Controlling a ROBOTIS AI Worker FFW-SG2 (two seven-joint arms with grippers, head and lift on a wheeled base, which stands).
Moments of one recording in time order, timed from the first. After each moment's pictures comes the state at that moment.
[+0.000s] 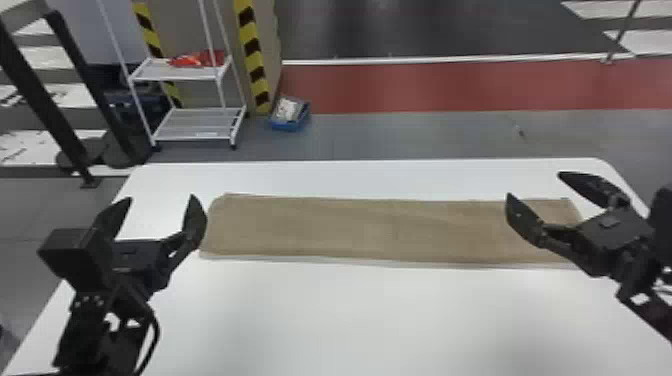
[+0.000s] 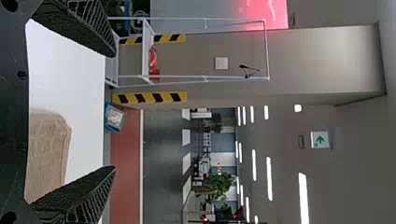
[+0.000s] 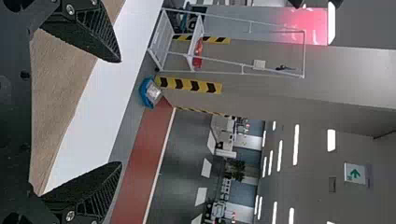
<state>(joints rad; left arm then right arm) 0.34 0.11 0.18 -1.97 0.12 0.03 0.00 0.16 -0.15 -0.18 -1.93 -0.01 0.24 0.55</state>
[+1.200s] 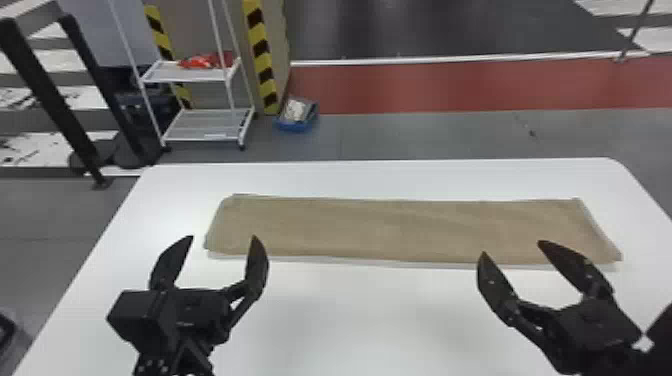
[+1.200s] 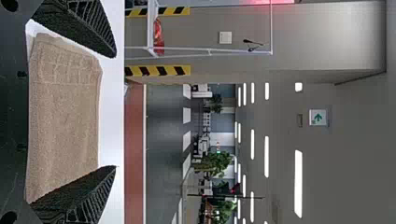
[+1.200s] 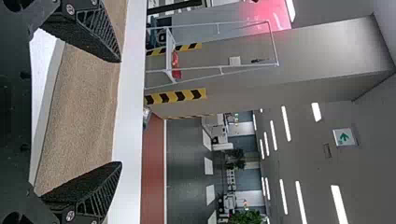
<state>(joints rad) 0.52 0.09 0.00 -2.02 0.05 -0.10 0.07 0.53 -0.01 -0.06 -2.13 -0.12 0.11 0.38</state>
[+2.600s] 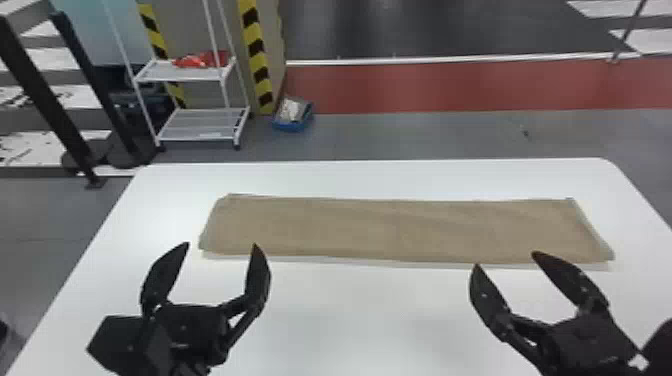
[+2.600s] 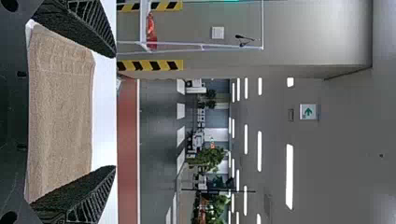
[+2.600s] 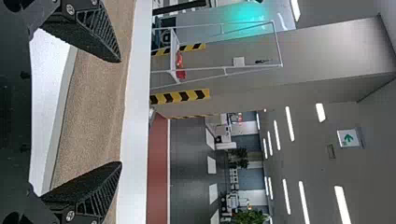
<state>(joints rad) 0.63 0.09 -0.04 -2.13 0.02 -0.12 0.10 0.60 -0.02 -0.03 -2.18 -0.11 0.10 0.35</state>
